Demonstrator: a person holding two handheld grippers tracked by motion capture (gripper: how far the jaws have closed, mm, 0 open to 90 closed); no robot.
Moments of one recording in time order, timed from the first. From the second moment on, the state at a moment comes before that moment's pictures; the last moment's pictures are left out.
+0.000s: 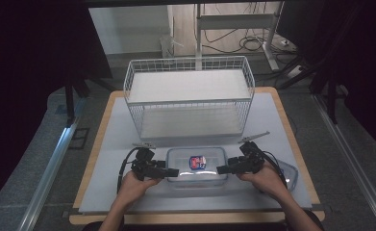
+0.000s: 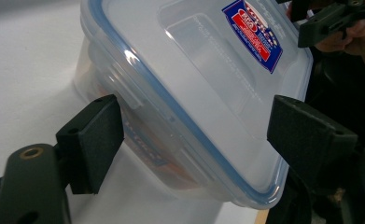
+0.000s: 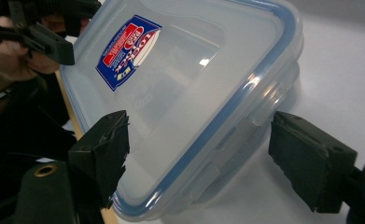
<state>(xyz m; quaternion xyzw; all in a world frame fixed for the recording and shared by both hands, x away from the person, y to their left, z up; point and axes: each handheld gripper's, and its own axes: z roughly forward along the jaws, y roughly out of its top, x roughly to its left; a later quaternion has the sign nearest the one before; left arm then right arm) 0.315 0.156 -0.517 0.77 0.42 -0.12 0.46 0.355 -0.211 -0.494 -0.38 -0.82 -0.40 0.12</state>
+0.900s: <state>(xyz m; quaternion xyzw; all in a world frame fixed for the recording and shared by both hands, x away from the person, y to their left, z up) 0.280 0.173 -0.514 0.74 0.42 -0.10 0.52 0.334 -0.229 -0.489 -0.39 -0.79 -0.44 0.15</state>
